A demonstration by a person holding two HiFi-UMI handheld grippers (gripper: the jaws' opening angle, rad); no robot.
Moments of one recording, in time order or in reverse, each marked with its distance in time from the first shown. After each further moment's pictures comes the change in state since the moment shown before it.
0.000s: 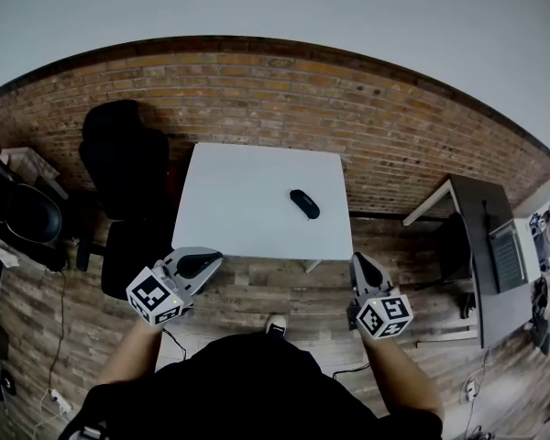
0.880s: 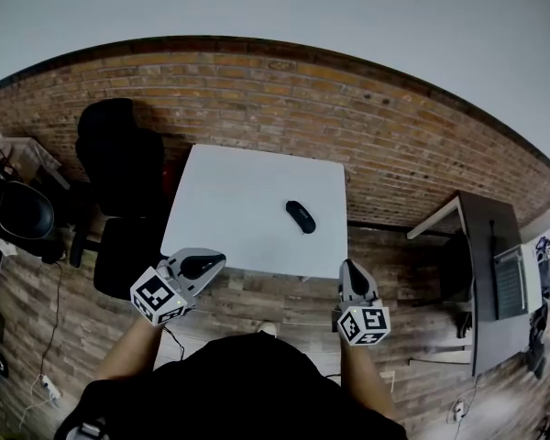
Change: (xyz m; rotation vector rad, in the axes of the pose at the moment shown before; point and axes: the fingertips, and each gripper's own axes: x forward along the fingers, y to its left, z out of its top) left arm 0.088 0.031 -0.013 -0.001 0.057 0.040; right arm 0.063 -0.076 -0.024 -0.009 -0.034 -0.048
